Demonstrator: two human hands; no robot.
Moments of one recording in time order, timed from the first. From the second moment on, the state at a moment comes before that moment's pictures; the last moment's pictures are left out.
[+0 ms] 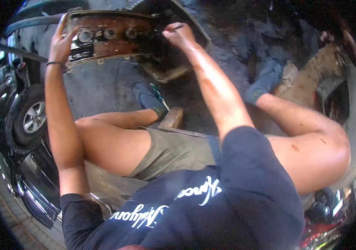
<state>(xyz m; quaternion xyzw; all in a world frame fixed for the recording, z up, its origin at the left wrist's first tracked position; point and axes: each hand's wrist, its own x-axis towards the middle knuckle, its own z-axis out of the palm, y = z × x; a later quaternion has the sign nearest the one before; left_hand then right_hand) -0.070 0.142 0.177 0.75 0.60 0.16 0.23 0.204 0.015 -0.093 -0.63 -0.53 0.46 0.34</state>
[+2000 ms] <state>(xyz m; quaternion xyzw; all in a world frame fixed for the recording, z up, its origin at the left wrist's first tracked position) -0.094 0.104 0.161 0.67 0.59 0.25 0.38 0.167 0.076 0.080 -0.42 -0.59 0.47 0.50</state>
